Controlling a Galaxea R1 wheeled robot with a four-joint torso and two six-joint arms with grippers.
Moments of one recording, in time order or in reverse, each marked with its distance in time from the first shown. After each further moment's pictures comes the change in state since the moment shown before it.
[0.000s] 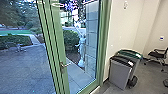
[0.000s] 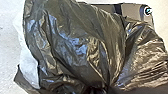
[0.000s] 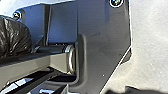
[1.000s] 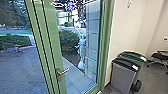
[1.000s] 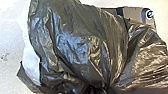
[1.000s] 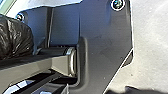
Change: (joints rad) left arm 0.003 0.000 0.001 0.000 -0.039 0.000; right arm 0.000 0.000 0.000 -0.012 0.023 0.000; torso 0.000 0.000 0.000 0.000
